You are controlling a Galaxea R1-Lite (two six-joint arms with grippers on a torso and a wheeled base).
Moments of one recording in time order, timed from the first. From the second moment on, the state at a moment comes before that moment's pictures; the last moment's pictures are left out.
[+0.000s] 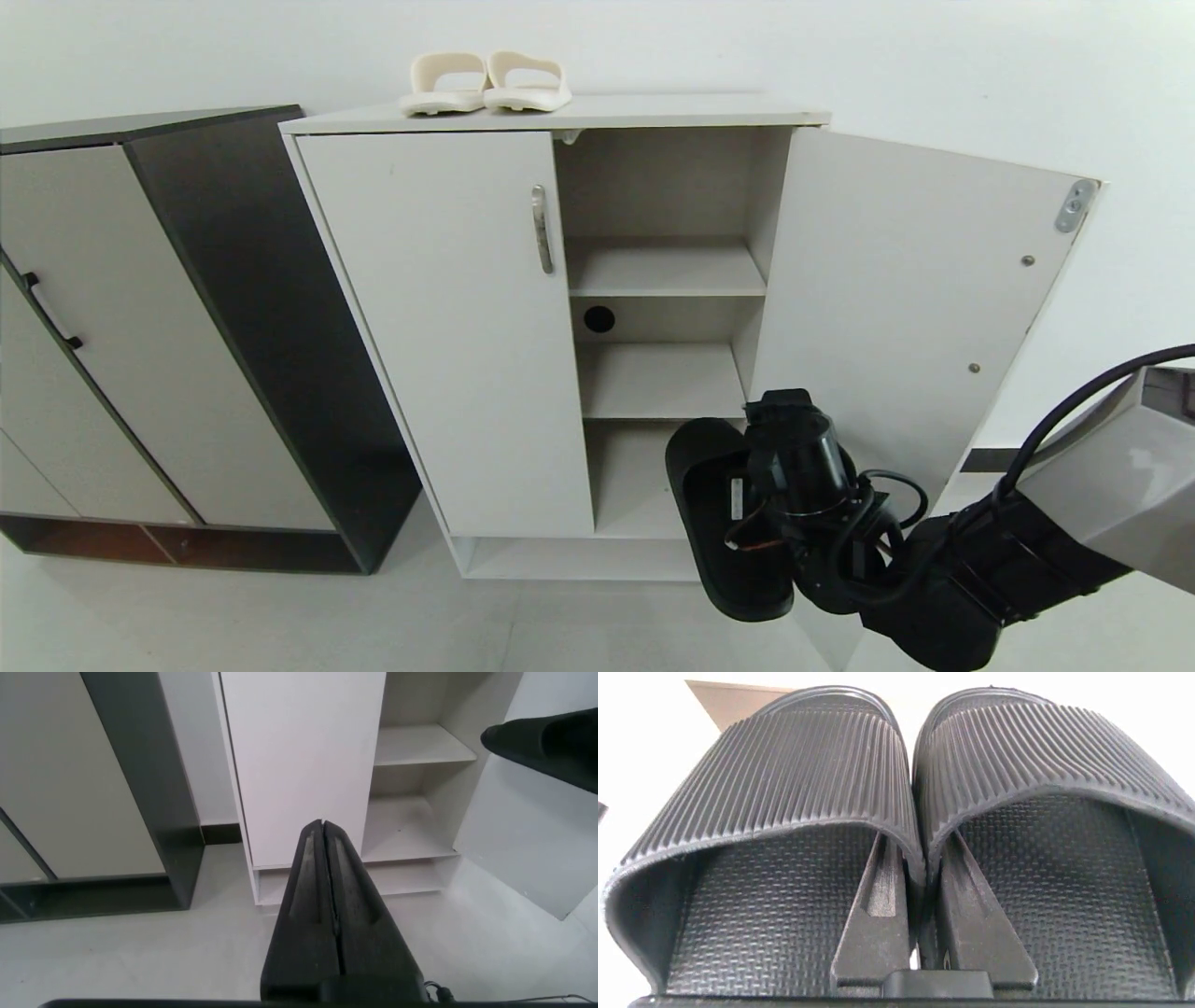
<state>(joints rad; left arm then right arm) 0.00 0.00 0.00 0.00 -0.05 0.02 0.75 2.06 -0.86 -0.76 -0.66 0.29</state>
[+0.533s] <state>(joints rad) 0.00 0.00 0.00 0.00 -0.05 0.02 0.76 2.07 -0.86 -0.76 -0.69 0.29</state>
